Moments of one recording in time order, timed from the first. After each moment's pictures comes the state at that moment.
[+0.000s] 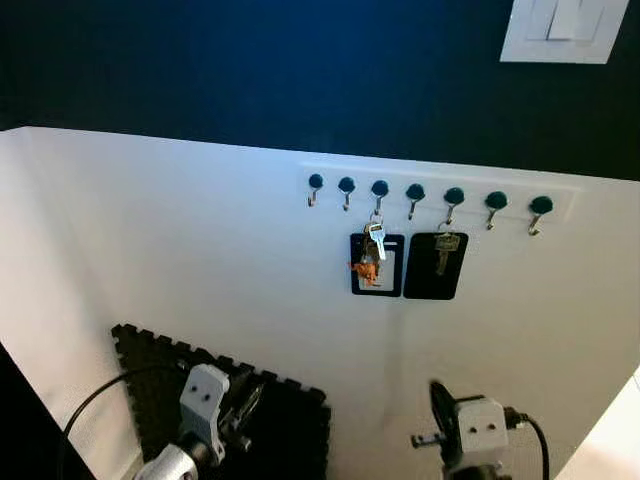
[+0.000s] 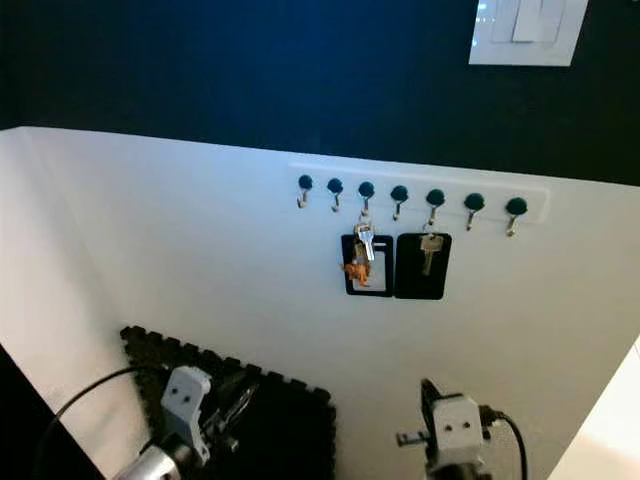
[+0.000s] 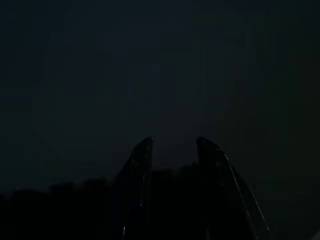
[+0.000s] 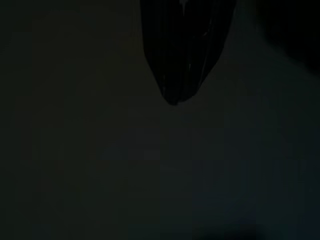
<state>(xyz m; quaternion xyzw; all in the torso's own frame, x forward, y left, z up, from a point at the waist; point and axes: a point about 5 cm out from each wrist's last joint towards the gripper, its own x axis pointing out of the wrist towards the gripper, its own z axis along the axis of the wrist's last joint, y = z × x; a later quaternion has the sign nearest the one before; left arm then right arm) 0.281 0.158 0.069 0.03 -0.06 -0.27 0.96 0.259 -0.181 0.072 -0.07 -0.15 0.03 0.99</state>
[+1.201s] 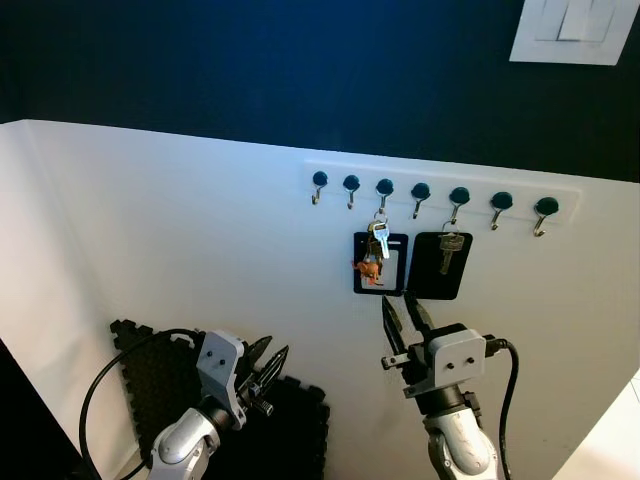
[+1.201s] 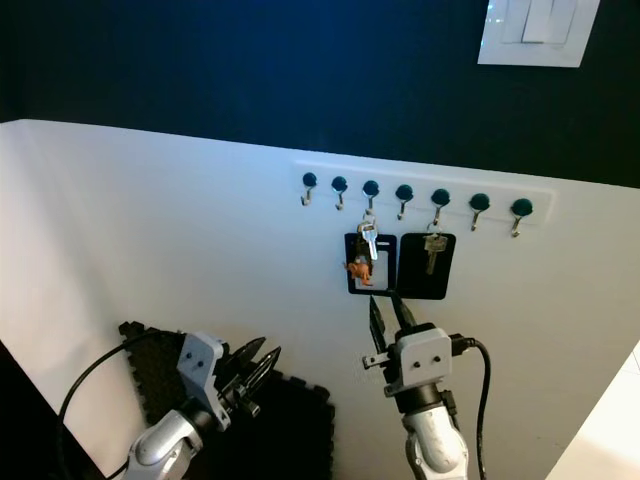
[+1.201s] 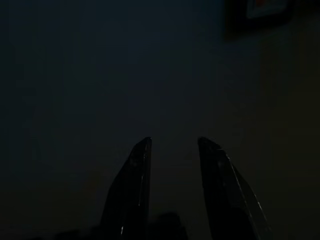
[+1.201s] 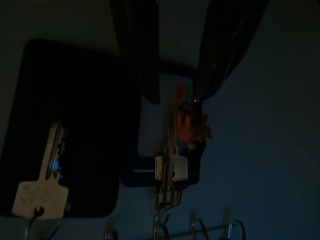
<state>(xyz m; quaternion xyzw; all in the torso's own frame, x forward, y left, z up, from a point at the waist) 0.294 0.133 0.106 0.01 -0.10 -0.30 0.95 0.286 -0.129 0.154 -0.03 -0.27 0.09 0.96</state>
